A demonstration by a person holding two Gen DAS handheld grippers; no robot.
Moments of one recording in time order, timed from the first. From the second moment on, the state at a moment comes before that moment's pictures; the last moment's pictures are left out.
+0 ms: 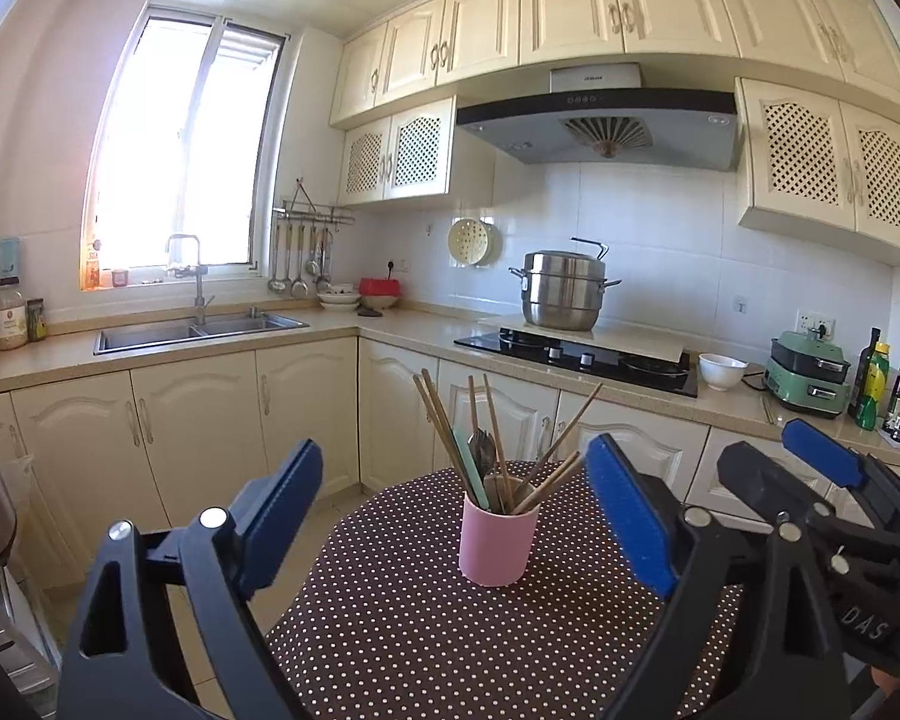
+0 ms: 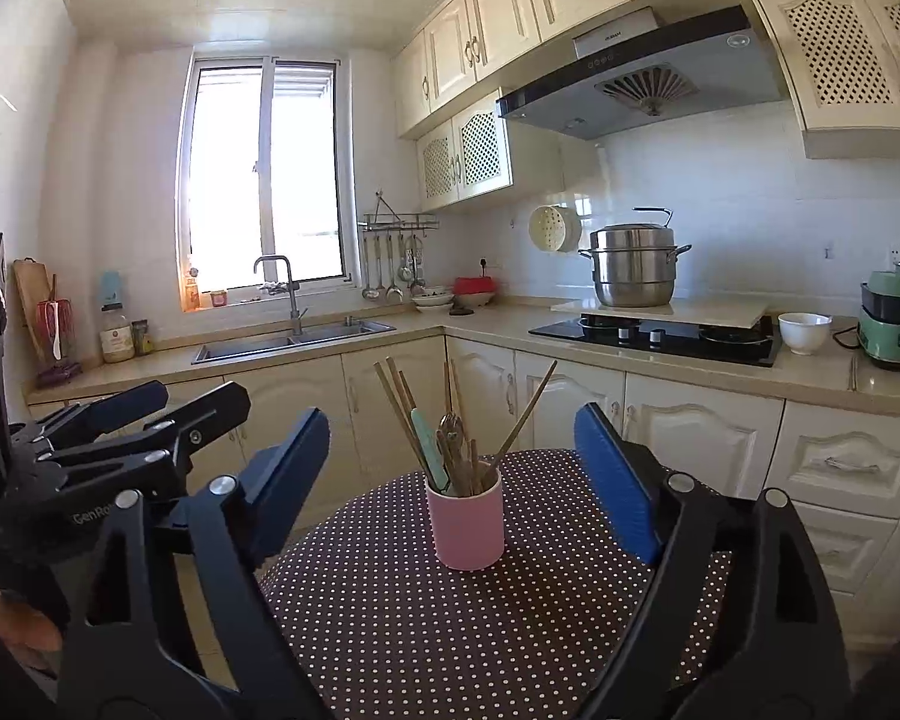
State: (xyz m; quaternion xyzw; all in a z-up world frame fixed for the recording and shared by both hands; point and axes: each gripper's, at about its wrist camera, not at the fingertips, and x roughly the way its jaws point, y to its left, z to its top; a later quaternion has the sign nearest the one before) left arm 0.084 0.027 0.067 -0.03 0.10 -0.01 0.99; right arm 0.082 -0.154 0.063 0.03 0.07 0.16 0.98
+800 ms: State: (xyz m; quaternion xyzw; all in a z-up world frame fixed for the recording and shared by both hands) left arm 0.020 0.017 0.079 -0.01 0.05 -0.01 1.00; right arm 0.033 -0.161 0.068 0.00 0.05 0.13 0.99
